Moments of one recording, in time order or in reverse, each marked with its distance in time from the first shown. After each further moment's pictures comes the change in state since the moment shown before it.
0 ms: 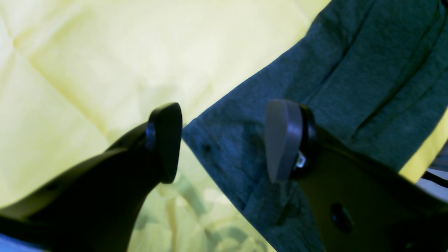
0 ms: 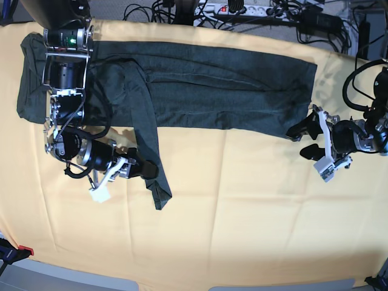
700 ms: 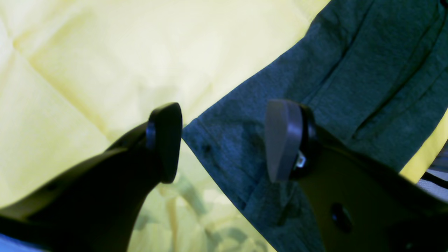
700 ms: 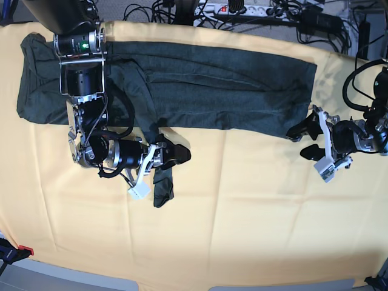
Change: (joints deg) left arm 0.0 0.0 0.0 0.0 0.0 0.0 -0.2; right arm 2.5 -3.3 -8.5 -3.3 -6.8 3.5 -0.9
